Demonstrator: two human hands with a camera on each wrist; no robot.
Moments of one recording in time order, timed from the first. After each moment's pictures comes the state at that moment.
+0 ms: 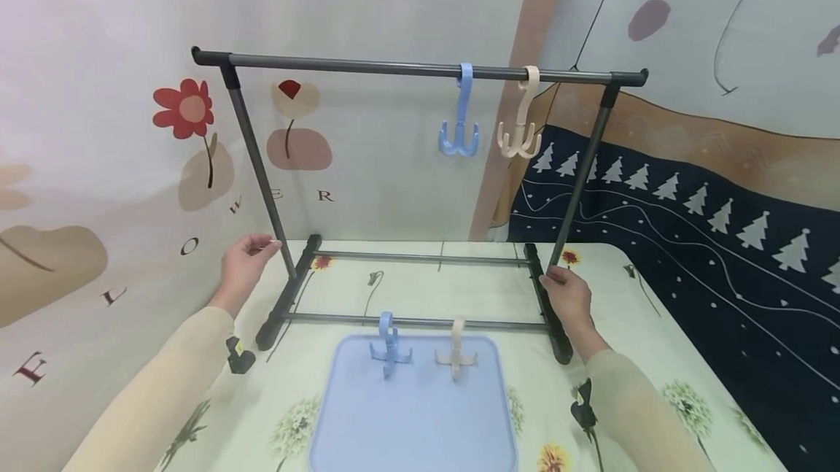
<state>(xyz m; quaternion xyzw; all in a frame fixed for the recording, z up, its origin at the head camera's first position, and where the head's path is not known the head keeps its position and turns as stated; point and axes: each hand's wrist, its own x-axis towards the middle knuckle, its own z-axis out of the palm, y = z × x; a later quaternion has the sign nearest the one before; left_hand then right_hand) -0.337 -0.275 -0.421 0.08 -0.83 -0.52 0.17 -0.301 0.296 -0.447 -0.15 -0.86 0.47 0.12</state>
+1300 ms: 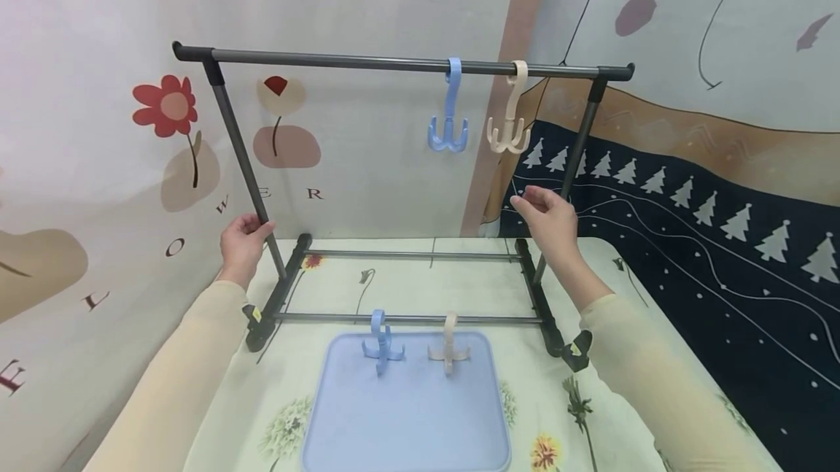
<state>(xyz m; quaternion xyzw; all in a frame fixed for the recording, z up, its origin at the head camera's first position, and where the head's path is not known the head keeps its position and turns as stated) -0.369 -0.255 -0.400 0.13 -0.77 -0.59 0.21 -0.292 0.249 -0.306 -0.03 -0.84 0.51 0.20</state>
